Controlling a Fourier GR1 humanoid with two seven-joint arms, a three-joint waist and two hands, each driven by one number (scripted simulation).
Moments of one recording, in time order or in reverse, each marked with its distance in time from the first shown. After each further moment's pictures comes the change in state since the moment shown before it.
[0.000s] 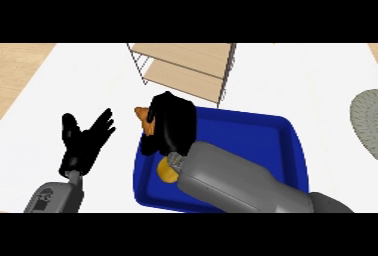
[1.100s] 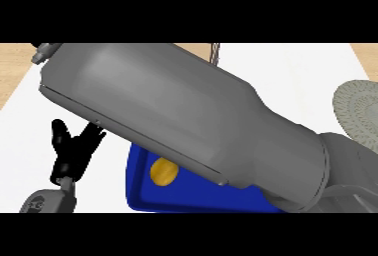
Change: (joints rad) left arm 0.049 0.011 0.033 -0.018 -0.003 0.021 0.000; right arm -0.771 -0.001 -0.263 0.339 -0.046 0.124 0.114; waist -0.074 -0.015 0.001
